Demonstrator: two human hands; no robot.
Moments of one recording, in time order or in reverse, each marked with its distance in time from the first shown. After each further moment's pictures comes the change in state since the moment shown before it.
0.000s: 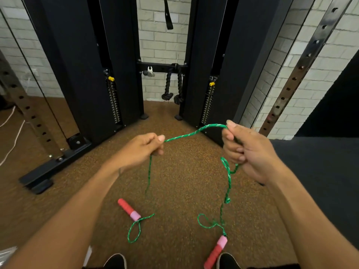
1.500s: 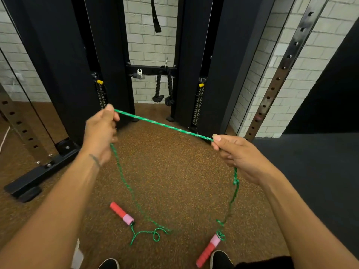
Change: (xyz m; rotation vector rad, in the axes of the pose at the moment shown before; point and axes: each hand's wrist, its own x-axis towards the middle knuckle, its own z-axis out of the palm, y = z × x) left_hand 0.003 0.023 -0.030 -0.562 0.646 -0.060; right_hand -0.013 0.008 -0.023 -0.429 0.023 0.022
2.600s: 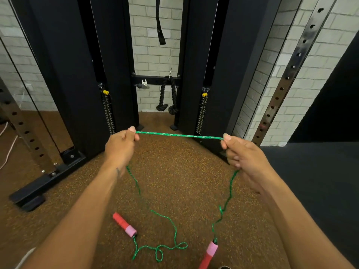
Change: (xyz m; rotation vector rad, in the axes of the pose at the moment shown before) left_hand 0.009 -0.024 0.020 0.376 0.022 0.028; right_hand 0.014 -0.007 0.002 0.186 0.205 -0.049
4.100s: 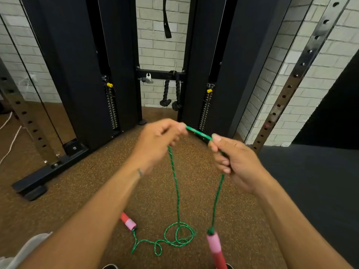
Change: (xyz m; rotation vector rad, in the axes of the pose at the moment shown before) left_hand -0.045 0.037 0.033 -0.224 -0.417 0.291; right_hand -0.003 0.004 0.024 0.137 -0.233 0.066
